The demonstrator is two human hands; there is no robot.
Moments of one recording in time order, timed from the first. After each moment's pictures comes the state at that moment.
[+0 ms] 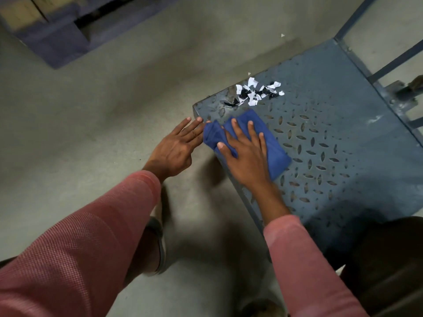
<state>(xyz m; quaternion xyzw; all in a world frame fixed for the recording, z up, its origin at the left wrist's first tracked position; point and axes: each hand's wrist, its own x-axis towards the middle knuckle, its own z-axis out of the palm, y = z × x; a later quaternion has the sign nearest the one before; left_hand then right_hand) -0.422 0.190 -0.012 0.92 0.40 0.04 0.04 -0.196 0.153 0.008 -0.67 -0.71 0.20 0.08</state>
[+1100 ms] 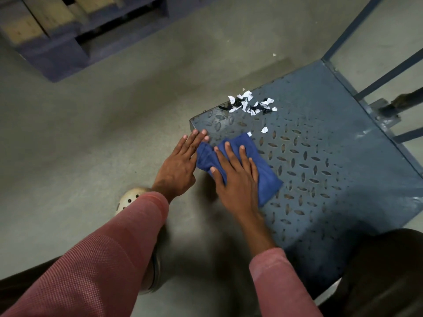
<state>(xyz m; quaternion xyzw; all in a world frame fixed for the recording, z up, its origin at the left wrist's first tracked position) -0.400 0.174 -0.030 0.87 0.49 0.03 0.09 -0.214 0.121 -0.001 -0.69 -0.70 0.16 0.09</state>
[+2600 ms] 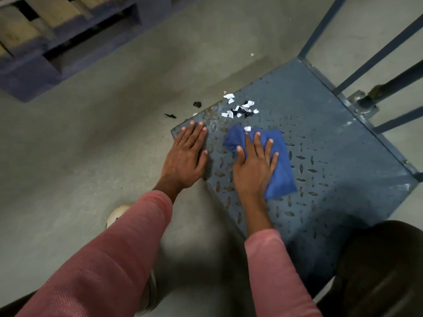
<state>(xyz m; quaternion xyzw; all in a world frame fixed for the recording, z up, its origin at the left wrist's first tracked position) -0.352 0.220 -0.026 0.84 0.50 0.17 0.14 -0.167 0.170 -0.013 -0.82 -0.53 0.08 0.19</state>
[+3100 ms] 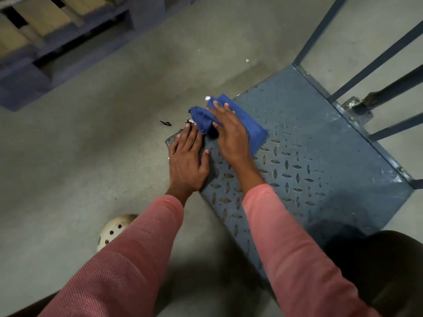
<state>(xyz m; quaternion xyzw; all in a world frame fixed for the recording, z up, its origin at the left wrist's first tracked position) -0.319 0.230 -0.031 0.75 0.60 0.25 0.12 -0.171 0.280 -0.005 -0.64 -0.65 0.21 0.35</state>
